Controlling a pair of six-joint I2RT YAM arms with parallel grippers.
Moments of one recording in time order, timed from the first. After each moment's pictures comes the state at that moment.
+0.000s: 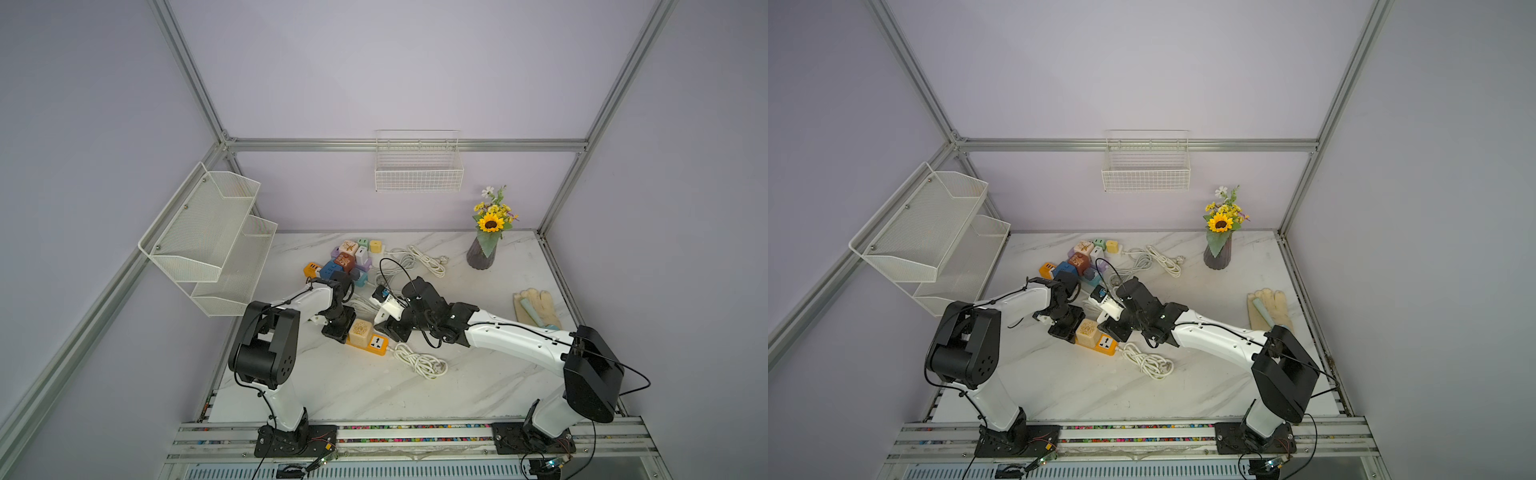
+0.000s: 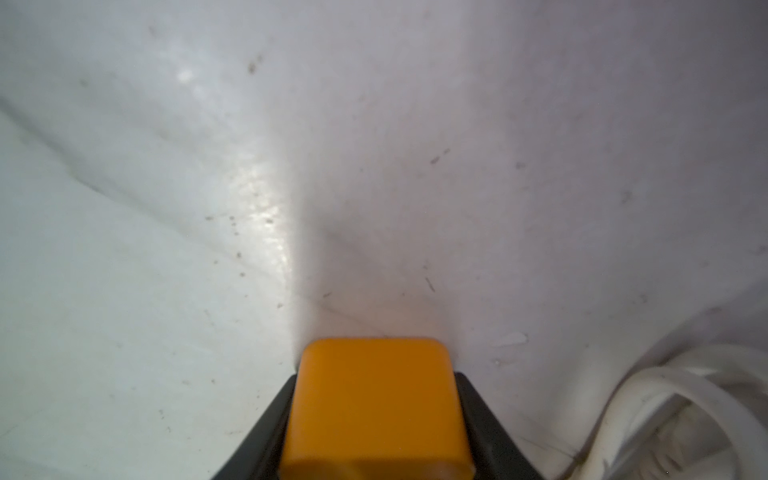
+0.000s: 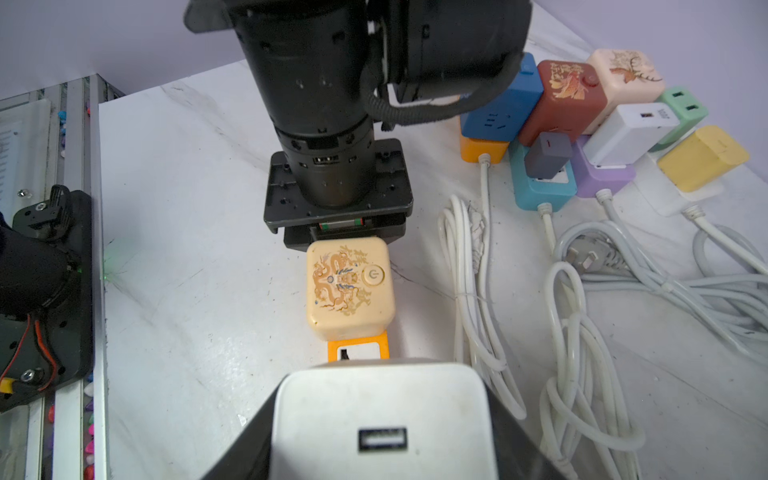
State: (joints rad) left arm -0.25 1.76 1.09 -0.85 0.08 -1.54; right arm 0.90 1.60 1.15 -0.20 -0.17 -0.13
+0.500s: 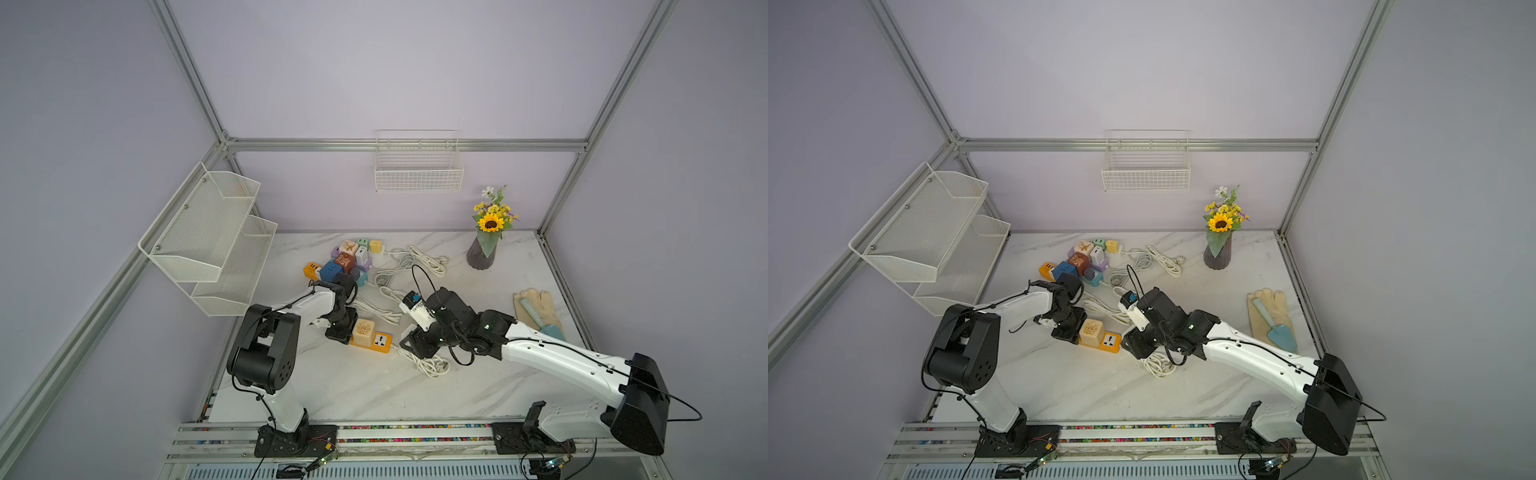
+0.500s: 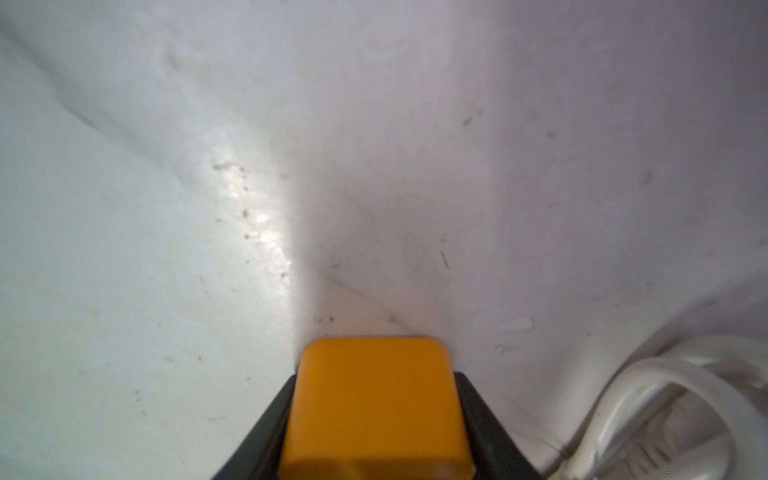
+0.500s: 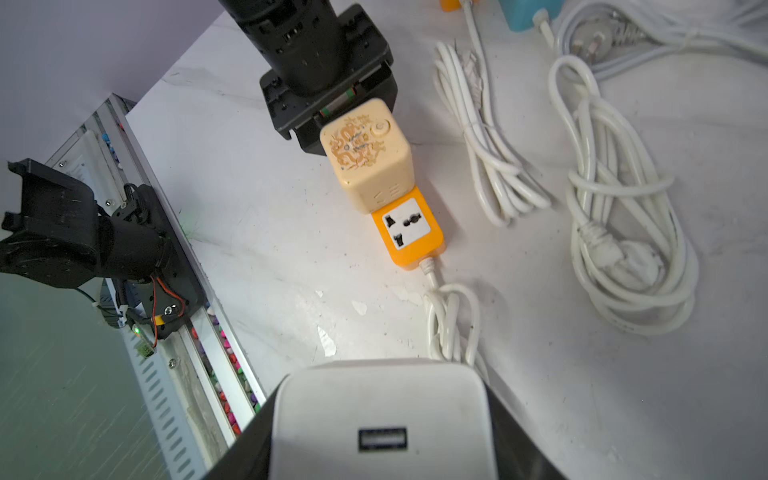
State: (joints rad) left arm -0.31 1.74 1.06 -0.81 0.09 -1.67; right arm 0.91 1.34 1.05 -0.57 -0.17 0.26
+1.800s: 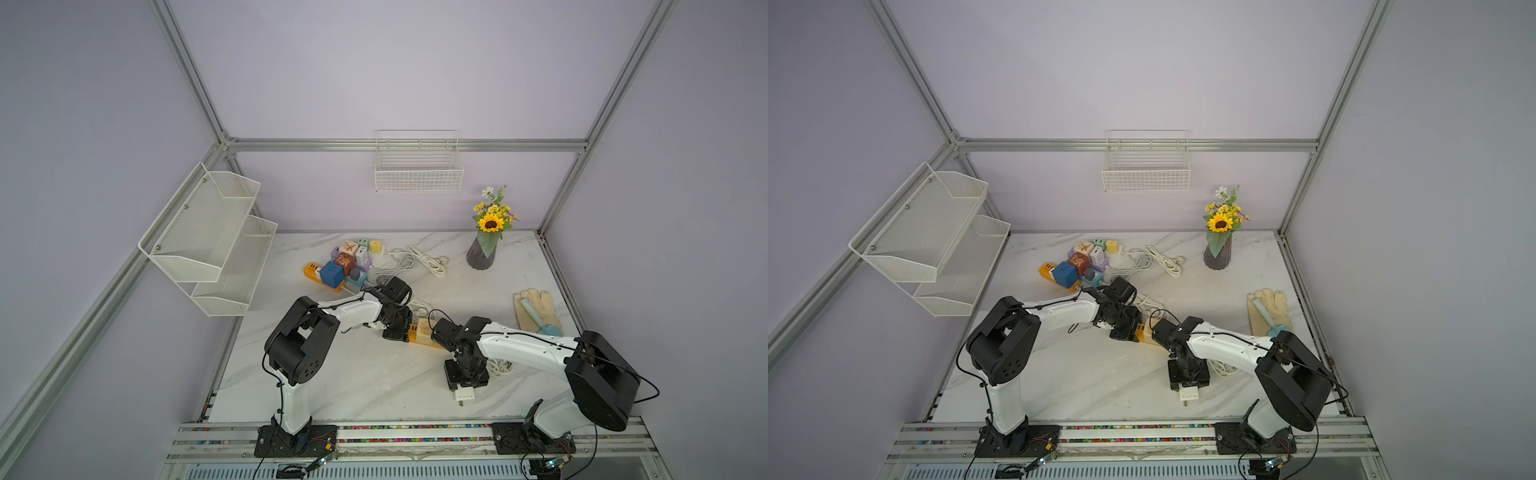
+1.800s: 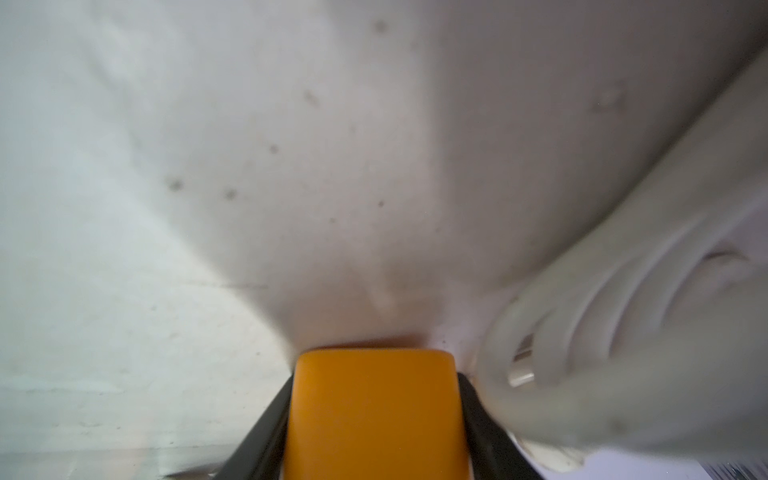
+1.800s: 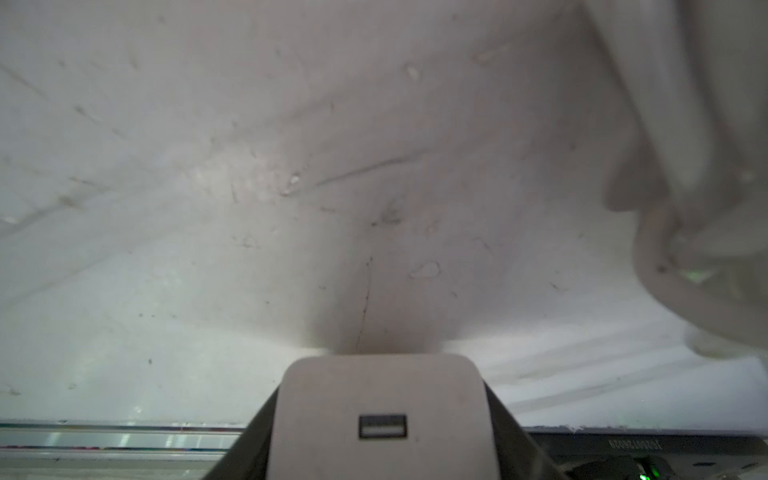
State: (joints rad) left arm -0.66 1.91 1.22 -0.52 0.28 -2.04; right arm 0.83 1.55 0.88 -1.02 -0.10 0.75
